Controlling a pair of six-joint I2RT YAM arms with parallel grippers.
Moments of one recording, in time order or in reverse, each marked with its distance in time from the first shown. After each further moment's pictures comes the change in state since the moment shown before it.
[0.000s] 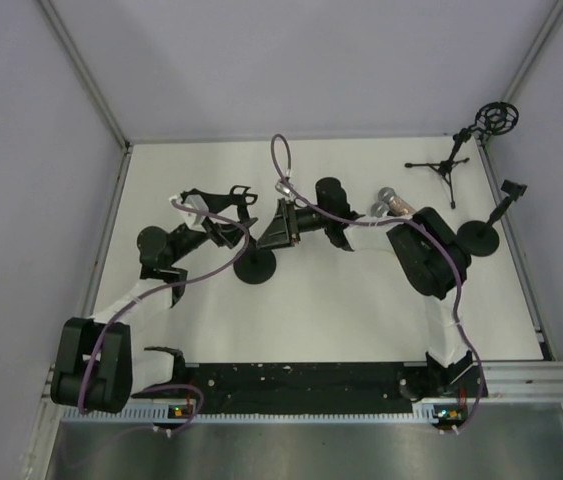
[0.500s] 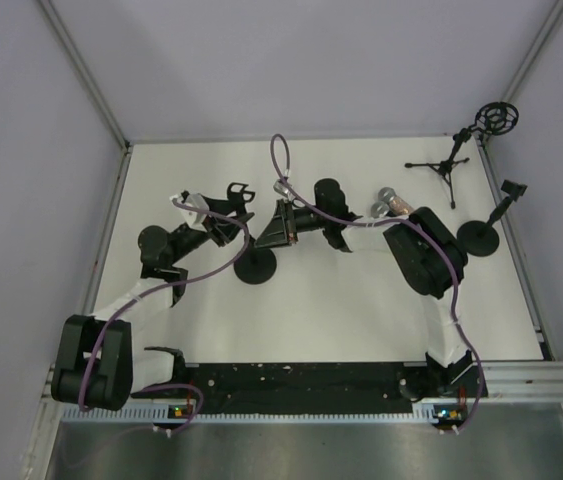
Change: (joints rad) left arm 0.000 0.018 0.000 0.000 -0.003 -0.005; right arm 0.011 0.033 0.006 0.076 0.008 0.095
